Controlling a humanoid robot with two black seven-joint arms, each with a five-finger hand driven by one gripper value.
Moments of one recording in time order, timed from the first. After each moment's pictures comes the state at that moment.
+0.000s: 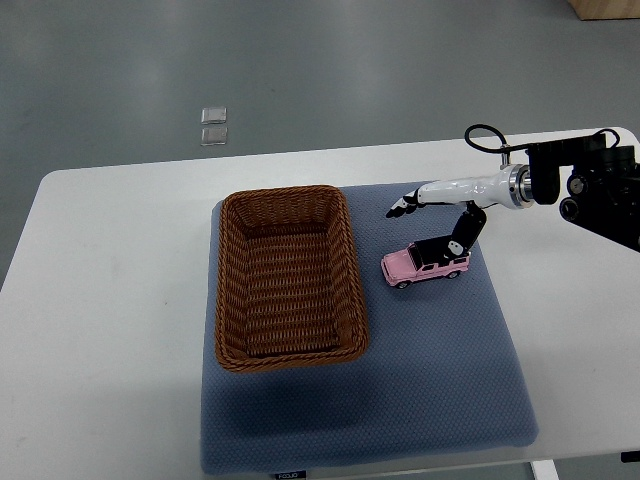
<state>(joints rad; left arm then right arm) -0.03 0.00 -0.08 -0.16 0.12 -0.03 -0.04 1.11 -0.51 0.05 0.93 -1.35 0.34 0.35</state>
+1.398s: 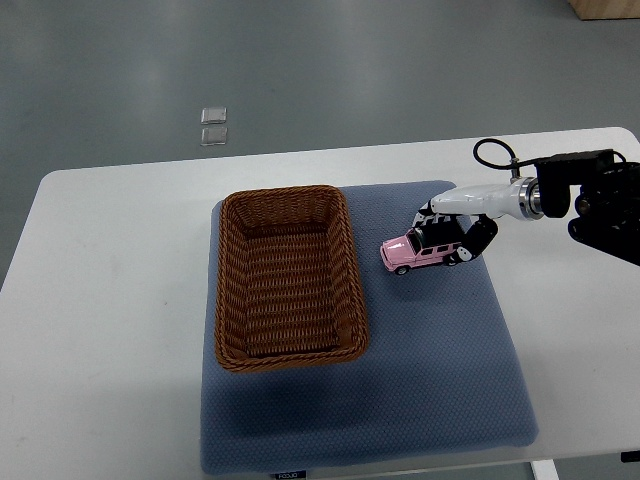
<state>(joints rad) -0.03 0.00 -0.08 -0.16 0.12 -0.03 -0.04 1.11 -0.54 -0.04 0.94 -1.39 0.19 0.35</state>
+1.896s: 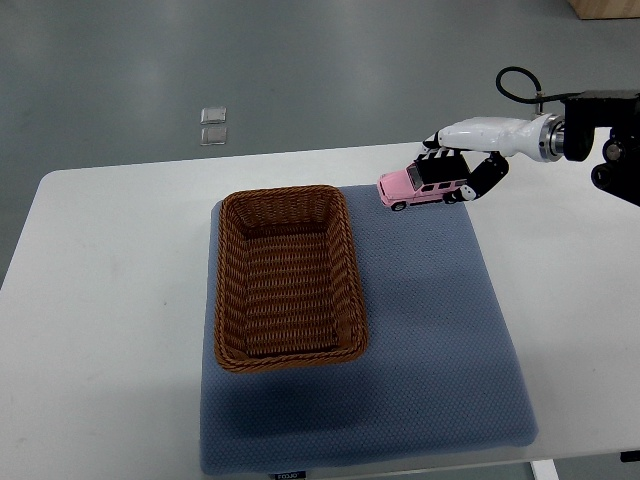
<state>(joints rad) -0.03 0.00 -0.08 -0.16 0.12 -0.03 -0.04 1.23 -0.60 0.01 0.99 -1.37 0.17 0.36</state>
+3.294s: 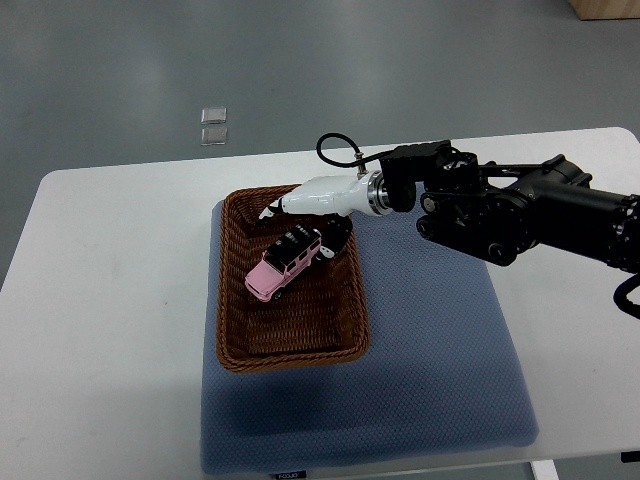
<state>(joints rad) -0.03 0.00 -0.08 -0.16 0.12 -0.03 -0.04 1.24 -0.09 -0.07 0.77 -1.37 0.14 0.35</state>
